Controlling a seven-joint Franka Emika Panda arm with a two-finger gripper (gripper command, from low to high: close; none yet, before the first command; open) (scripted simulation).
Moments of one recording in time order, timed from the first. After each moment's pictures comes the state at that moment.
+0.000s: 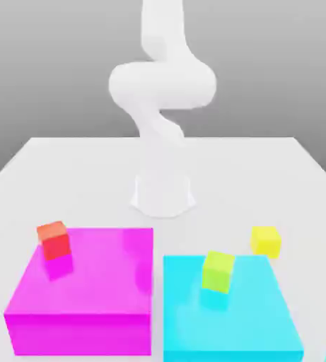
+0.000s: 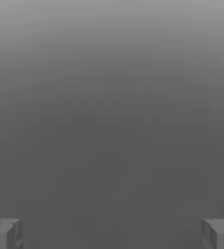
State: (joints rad) arm 0.03 -0.75 0.06 -2.37 0.03 2.35 0.86
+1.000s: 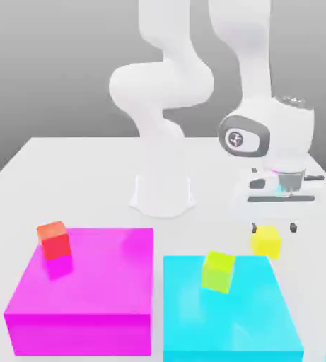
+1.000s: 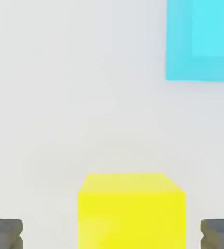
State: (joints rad) arm 0.40 0.11 0.35 -2.92 -0.42 3.03 1.92
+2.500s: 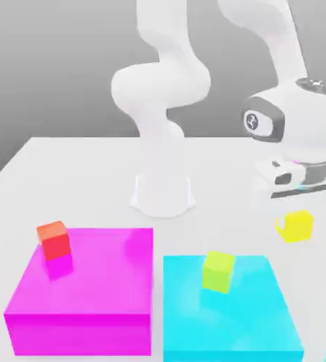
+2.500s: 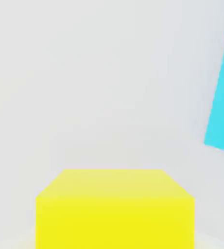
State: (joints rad) arm 0.49 0.03 0.31 -2.71 0.18 2.75 1.09
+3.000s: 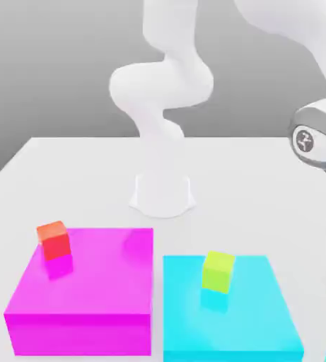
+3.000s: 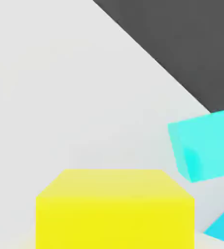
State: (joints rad) arm 0.31 0.33 0.22 -2.17 -0.06 2.49 0.47
